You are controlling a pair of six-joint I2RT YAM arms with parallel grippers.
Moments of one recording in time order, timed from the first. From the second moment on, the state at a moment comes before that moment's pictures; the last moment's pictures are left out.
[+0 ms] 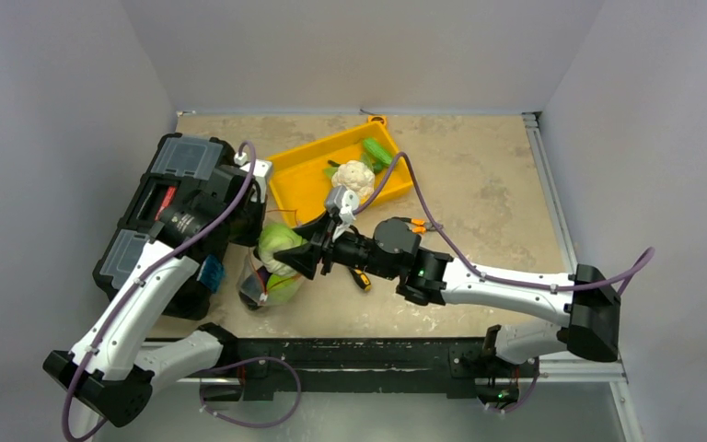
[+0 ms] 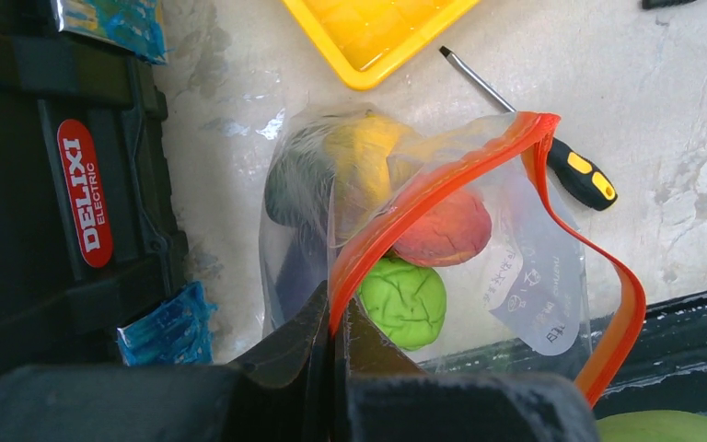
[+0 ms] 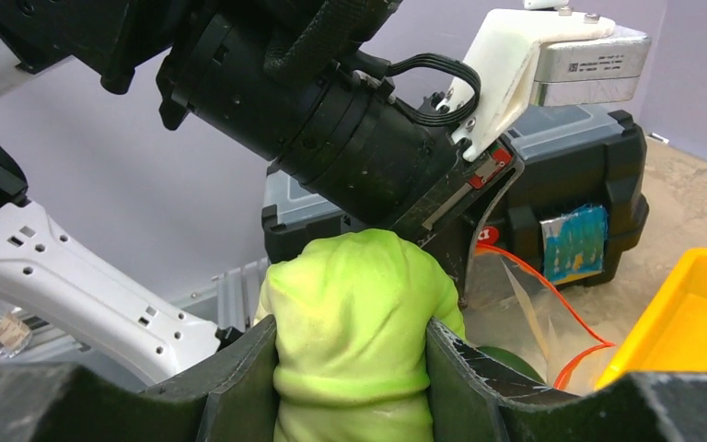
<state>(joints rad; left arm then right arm) -0.48 1.04 1.23 -1.09 -0.13 -0.23 1.19 1.34 0.99 0.44 -0.06 0.23</state>
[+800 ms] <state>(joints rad) -0.50 1.02 1.23 -1.08 -0.11 -0.23 1.19 1.43 0.79 0.59 0.10 0.26</state>
